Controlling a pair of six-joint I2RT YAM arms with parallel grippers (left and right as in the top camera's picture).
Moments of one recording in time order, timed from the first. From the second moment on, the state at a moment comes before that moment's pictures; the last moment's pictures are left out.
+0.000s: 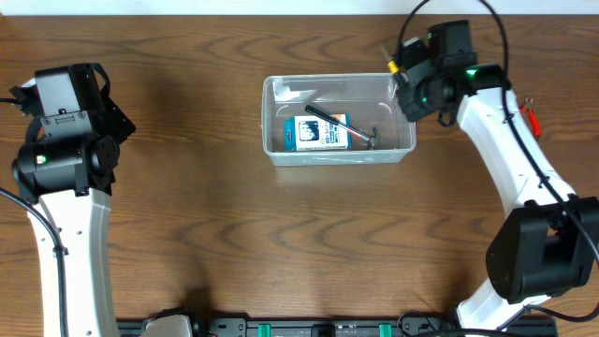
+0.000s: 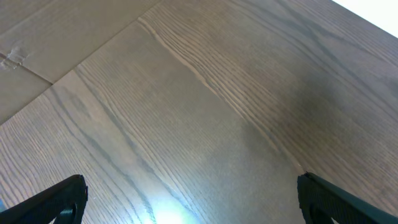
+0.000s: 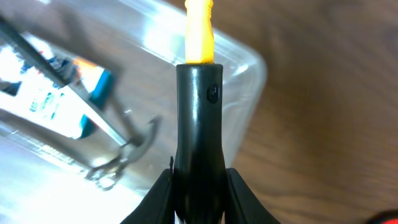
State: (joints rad) left arm 0.18 1.30 1.42 -1.04 -0.47 -0.43; right arm 0.18 1.82 1.54 -0.81 -0.06 -0.29
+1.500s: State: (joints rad) left arm 0.18 1.30 1.42 -1.04 -0.47 -0.43; right arm 0.34 1.83 1.41 -0.86 -0.05 -0.24
